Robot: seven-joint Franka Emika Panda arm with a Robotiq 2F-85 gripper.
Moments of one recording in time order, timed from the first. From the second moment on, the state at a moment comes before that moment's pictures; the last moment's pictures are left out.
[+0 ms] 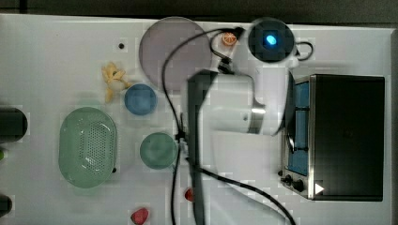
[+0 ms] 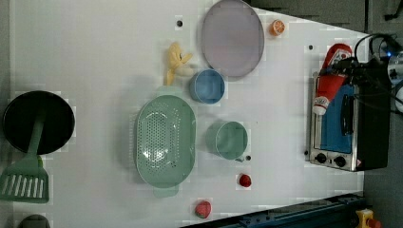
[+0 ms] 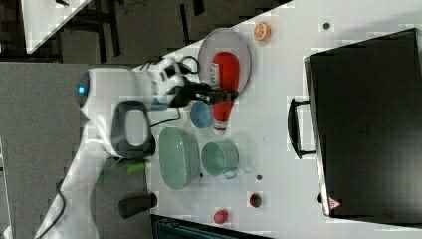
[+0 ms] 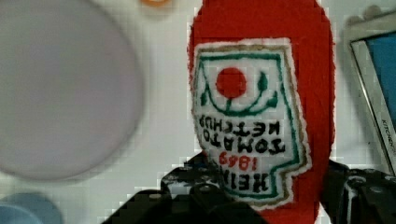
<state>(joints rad) -0.31 0.28 0.16 -1.89 -0.10 0.58 -0.45</state>
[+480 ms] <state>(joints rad) -0.31 0.28 0.17 -2.18 -0.10 0.78 -0.47</state>
